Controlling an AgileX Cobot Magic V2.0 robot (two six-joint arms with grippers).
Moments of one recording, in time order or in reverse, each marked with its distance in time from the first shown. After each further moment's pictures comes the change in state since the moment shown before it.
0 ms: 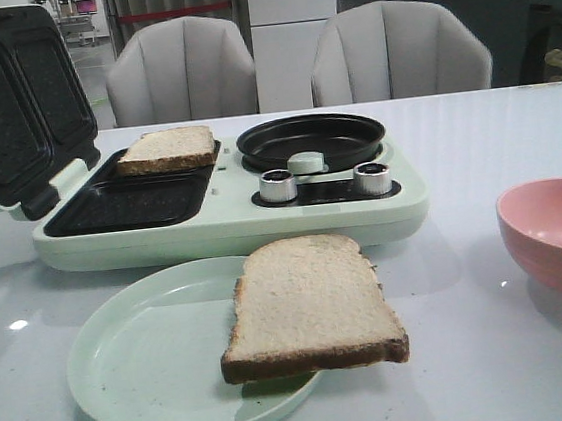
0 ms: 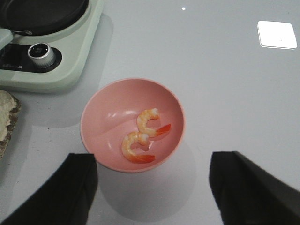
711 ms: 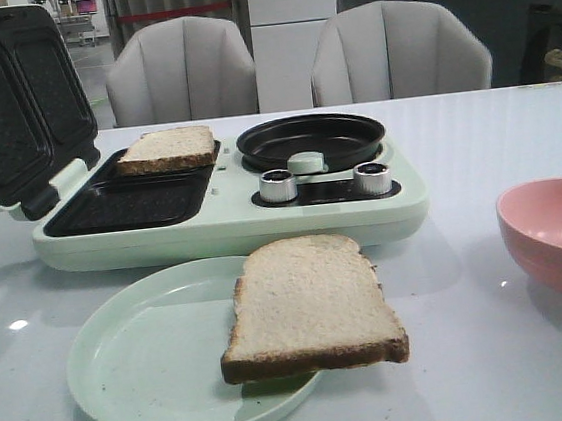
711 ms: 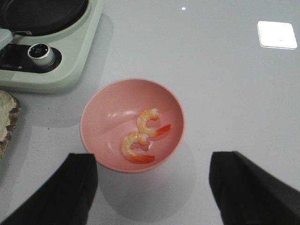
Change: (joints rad) left arm 0.000 0.000 0.000 -0.023 0.002 0.000; right arm 0.000 0.000 0.000 0.000 -0.002 0.000
